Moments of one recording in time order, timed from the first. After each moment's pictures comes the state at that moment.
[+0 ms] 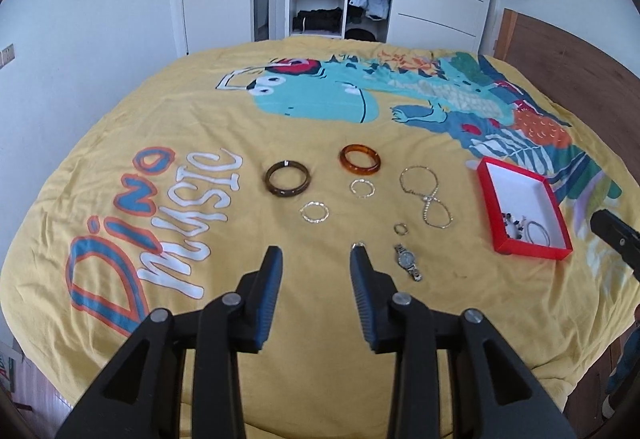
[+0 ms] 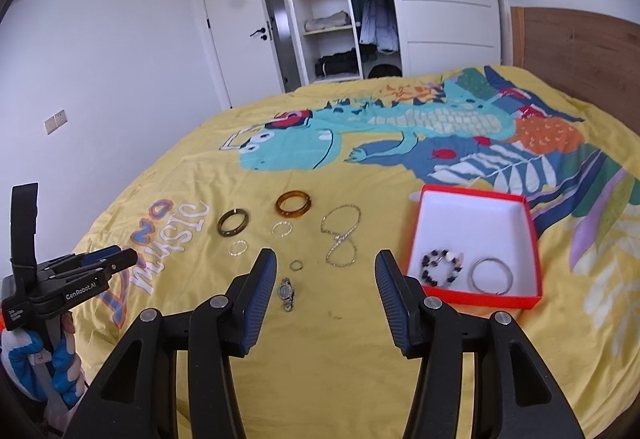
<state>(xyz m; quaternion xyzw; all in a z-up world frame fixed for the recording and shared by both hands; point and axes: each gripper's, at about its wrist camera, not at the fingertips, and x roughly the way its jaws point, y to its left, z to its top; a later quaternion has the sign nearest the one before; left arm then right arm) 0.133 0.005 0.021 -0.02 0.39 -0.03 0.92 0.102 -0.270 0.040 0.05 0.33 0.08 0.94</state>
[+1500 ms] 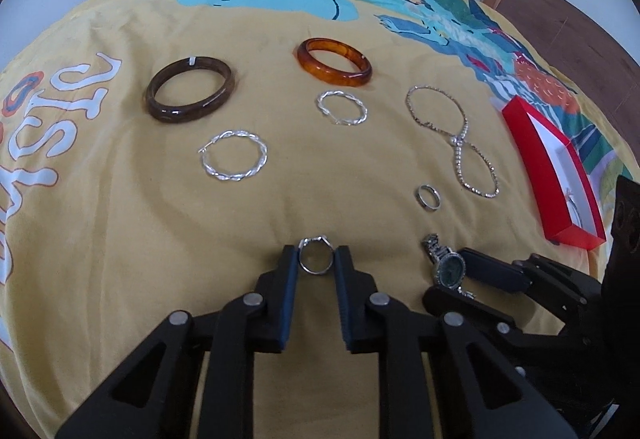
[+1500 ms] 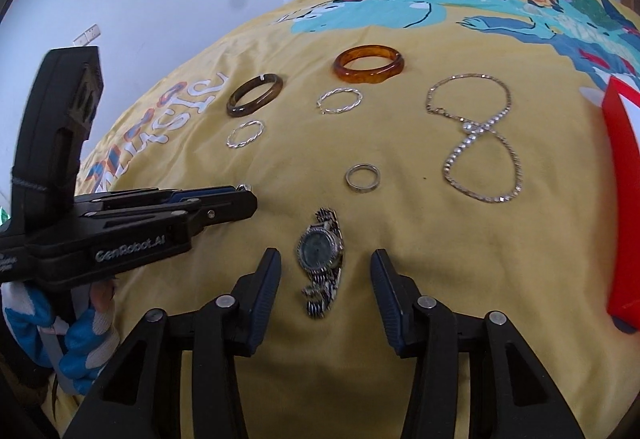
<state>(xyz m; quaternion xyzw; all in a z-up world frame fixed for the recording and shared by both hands) 0.262 -0.025 -0.140 -0.06 0.48 -0.12 0.87 0.235 -0.195 -0.157 0.02 0.45 0.23 0.86</state>
